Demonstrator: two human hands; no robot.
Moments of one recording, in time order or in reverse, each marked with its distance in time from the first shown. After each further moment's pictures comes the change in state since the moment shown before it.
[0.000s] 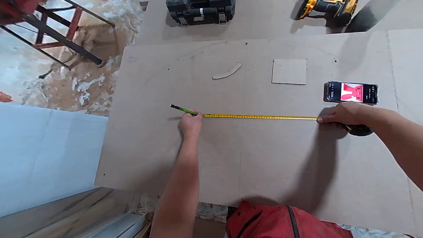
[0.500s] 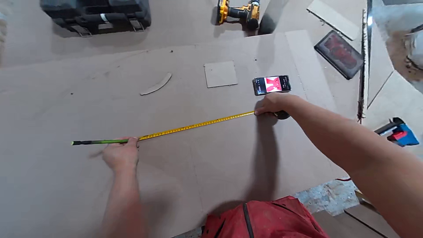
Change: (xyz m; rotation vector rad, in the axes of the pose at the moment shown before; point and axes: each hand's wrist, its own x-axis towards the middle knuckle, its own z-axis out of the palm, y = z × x) left_hand -0.005 0.005 0.007 0.003 0.009 0.020; right_hand -0.007 -0.002 -0.002 0.044 0.005 0.046
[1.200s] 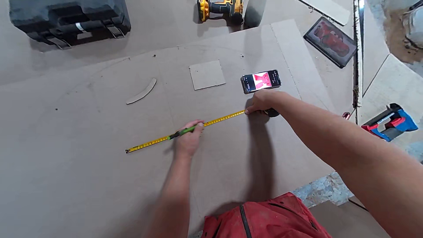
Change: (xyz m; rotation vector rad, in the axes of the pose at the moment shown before) left_hand -0.116 0.095 0.128 -0.262 -0.551 0.539; right_hand -0.006 -0.002 0.000 0.057 0.018 0.010
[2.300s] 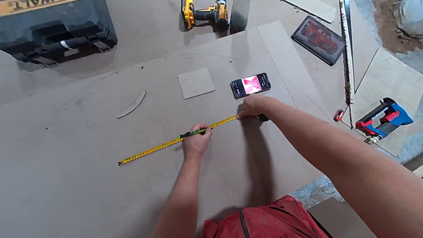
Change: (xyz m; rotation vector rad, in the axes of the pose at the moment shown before) left_hand 0.016 0.015 0.063 0.112 0.063 -0.044; right_hand -0.002 0.007 0.003 0.030 0.043 -0.044
